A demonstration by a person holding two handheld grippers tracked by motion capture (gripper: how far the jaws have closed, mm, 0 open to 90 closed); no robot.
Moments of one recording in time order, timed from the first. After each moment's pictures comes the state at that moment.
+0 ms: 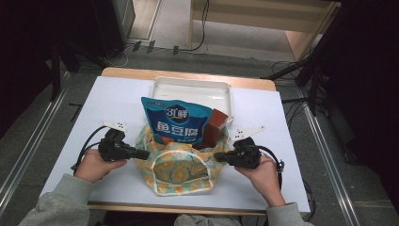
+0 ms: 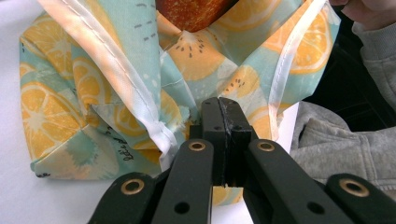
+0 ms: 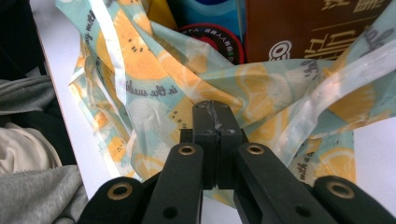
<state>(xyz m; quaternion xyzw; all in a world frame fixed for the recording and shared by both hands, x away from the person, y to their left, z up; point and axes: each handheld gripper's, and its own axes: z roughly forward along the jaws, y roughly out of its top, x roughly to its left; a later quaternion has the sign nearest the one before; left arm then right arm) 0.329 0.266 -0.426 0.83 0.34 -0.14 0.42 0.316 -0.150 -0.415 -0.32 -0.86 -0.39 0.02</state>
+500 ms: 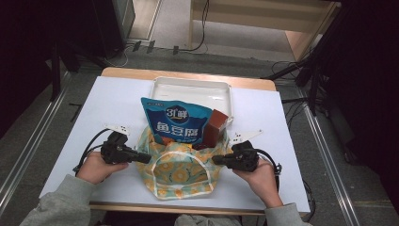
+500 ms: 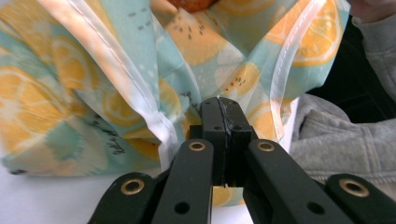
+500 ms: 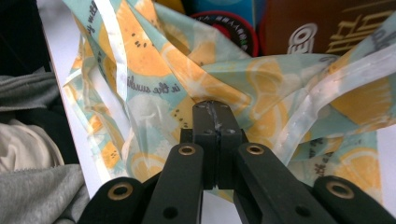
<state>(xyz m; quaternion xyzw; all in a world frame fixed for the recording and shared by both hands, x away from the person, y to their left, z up) 0.325 0.262 -0.434 0.83 0.33 -0.15 0.41 0.311 -0.147 -0.425 -0.31 -0.86 -0.40 0.02</state>
